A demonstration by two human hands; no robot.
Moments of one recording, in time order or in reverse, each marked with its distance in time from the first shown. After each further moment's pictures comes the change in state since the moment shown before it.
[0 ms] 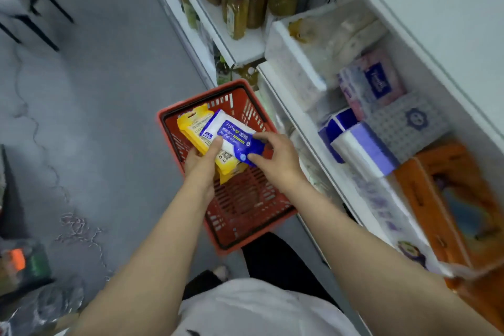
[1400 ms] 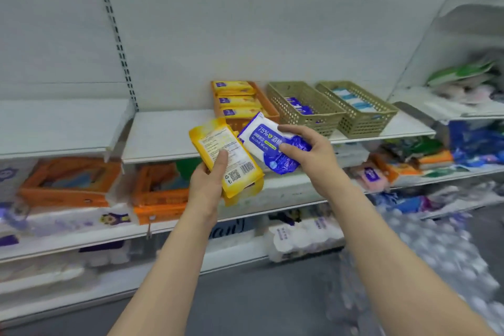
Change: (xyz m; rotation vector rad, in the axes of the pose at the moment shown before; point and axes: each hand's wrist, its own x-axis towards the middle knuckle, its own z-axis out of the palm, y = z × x) left_hand -0.694 -0.305 0.112 0.534 -1.362 -0.043; right_hand -0.833 0.073 -0.324 0.480 1.341 0.128
